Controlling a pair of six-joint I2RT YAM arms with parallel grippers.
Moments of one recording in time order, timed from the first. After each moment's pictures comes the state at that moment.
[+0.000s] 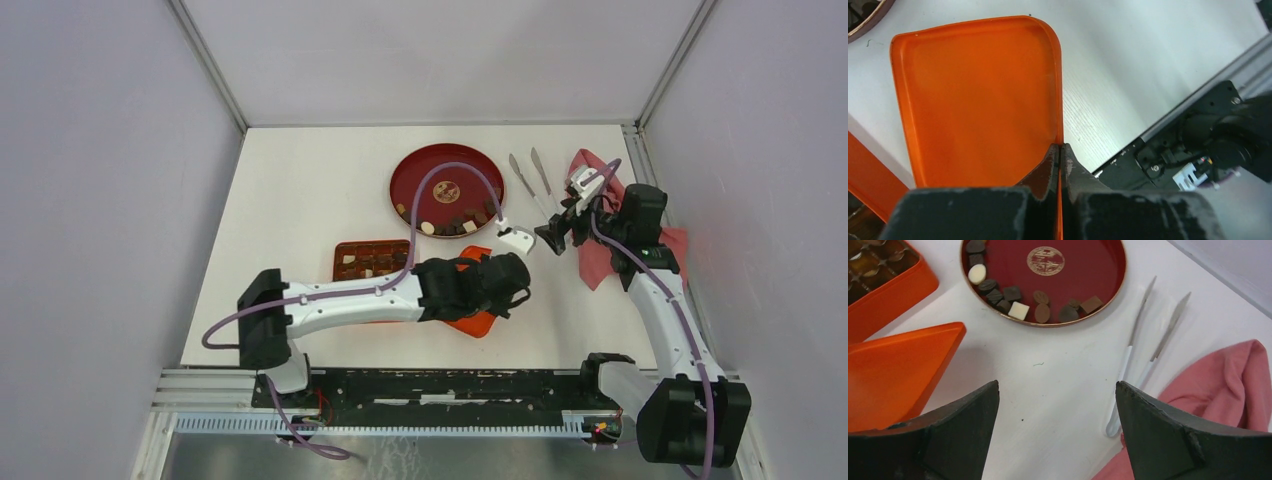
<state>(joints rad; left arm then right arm) -1.34 1.73 1.49 -0.58 -0.43 -0.64 -0.07 1.03 0.75 -0.19 -0.72 -0.42</state>
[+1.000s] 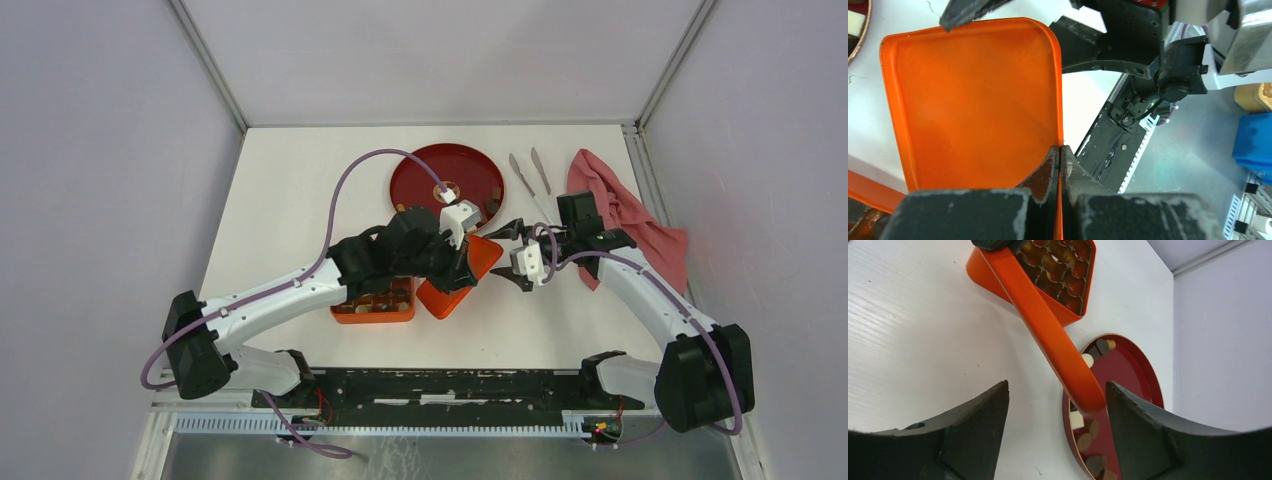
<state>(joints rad) -1.02 1.32 1.12 -0.36 0.20 -0.37 0.25 1.19 0.81 -0.51 -1.15 -1.59</state>
